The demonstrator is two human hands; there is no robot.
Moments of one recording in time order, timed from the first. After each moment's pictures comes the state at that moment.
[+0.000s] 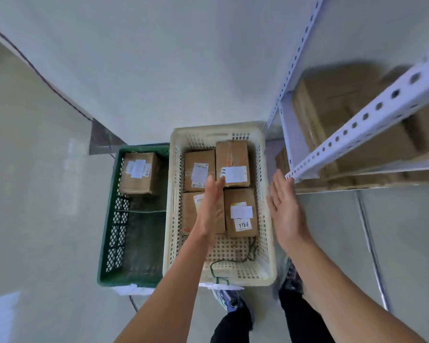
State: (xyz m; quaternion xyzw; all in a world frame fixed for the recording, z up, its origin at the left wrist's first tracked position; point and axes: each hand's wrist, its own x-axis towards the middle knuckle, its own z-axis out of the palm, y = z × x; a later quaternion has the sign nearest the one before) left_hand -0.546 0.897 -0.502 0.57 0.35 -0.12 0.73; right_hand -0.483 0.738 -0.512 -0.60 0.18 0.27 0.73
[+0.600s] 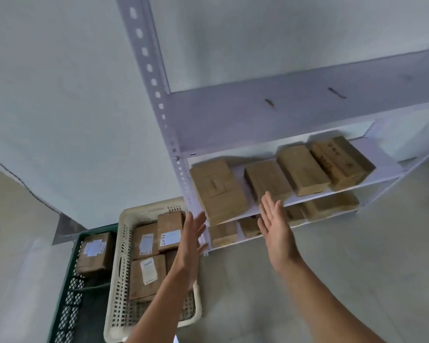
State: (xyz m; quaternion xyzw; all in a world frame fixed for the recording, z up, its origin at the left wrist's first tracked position) left_hand -0.559 0.628 -0.254 0.62 0.23 -0.08 0.74; right_hand -0.502 0.429 -0.242 -0.62 0.07 0.14 0.77
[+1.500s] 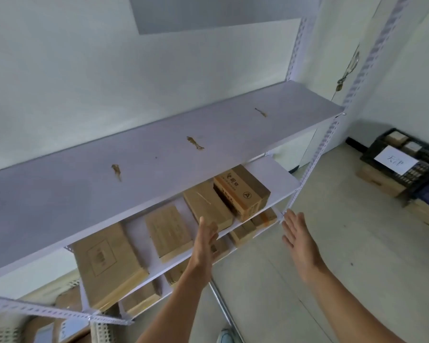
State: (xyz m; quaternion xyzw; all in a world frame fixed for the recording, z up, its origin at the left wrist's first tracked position) left_hand -0.317 0.269 -0.250 0.60 0.16 -0.23 0.75; right_hand -0.346 0.032 -0.227 -0.64 0.22 0.03 0.73
